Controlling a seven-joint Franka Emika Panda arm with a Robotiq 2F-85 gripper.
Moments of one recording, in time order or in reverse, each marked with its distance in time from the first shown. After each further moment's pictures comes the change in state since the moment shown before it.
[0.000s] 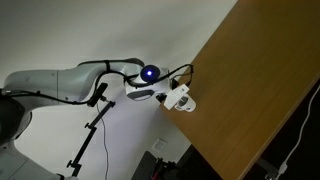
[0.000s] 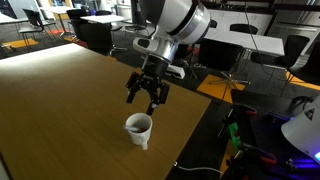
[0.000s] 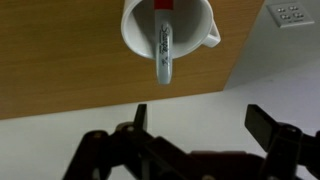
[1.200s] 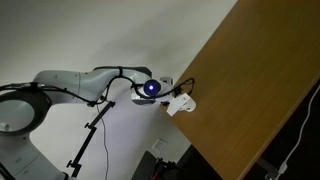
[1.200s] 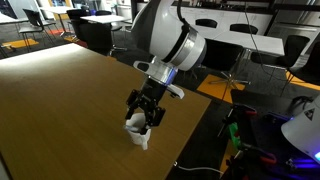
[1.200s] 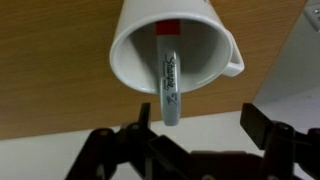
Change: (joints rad) arm 0.034 0.131 0.076 0.025 0.267 0.212 -0.159
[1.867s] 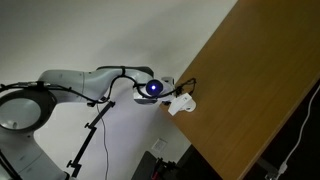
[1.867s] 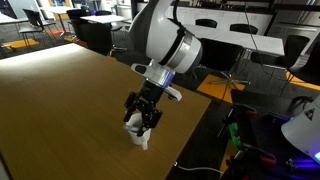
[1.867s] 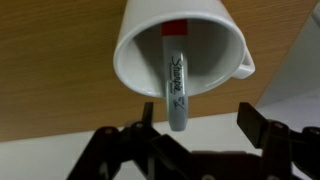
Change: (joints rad) arm 0.001 0.035 0.000 0.033 0.013 0.000 -0.007
